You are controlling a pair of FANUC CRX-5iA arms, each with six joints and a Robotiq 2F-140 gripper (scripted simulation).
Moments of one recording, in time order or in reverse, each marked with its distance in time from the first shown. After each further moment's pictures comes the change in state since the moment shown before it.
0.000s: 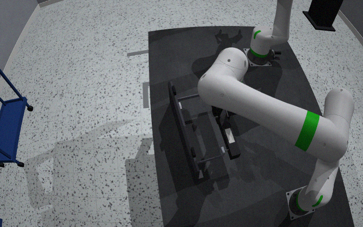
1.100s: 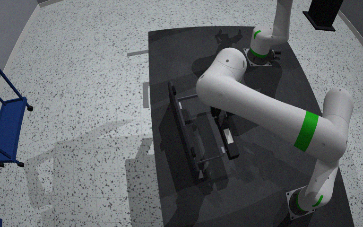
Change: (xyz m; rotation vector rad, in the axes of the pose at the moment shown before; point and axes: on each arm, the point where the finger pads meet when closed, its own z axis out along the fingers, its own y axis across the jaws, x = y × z) left arm 0.000 0.006 0.000 0.000 0.000 0.000; right arm 0.000 0.000 0.000 0.000 0.000 0.000
